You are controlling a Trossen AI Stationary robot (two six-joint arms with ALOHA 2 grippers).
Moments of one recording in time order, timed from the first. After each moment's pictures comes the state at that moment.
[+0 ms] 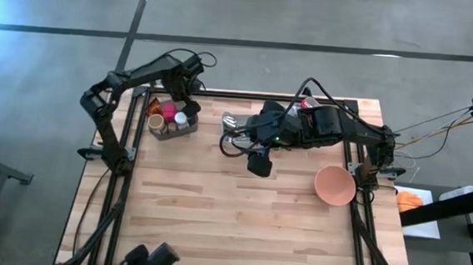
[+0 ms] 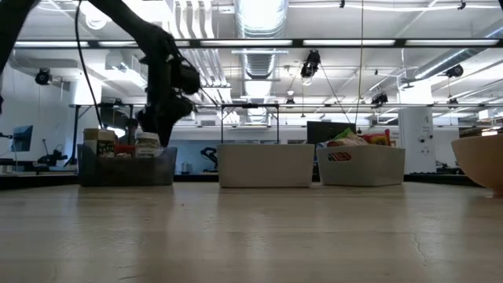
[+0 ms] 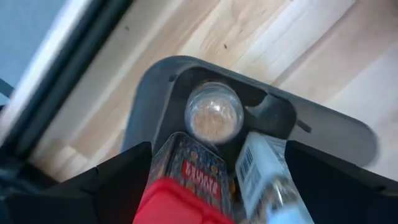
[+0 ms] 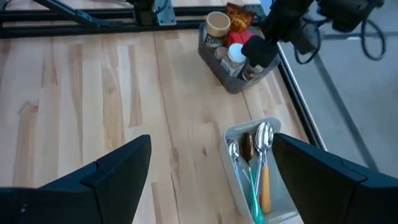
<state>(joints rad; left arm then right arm) 0.85 1.79 1.38 -1.11 -0.03 0.13 0.12 1.87 2.35 -1.31 0.32 0.18</state>
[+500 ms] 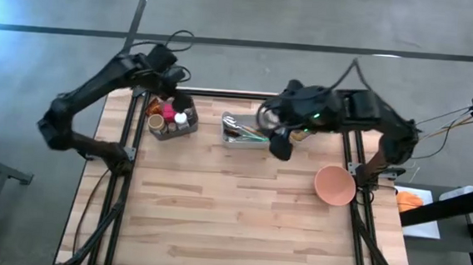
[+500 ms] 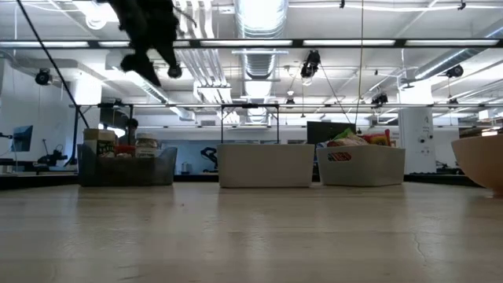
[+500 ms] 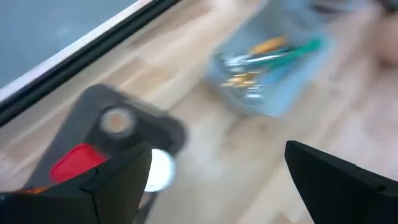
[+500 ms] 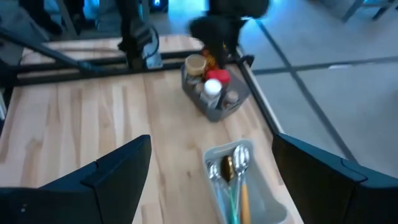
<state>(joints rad) 0.77 1.34 1.38 -1.12 0.20 -0.16 0.07 1.73 2.35 -1.27 0.31 0.13</state>
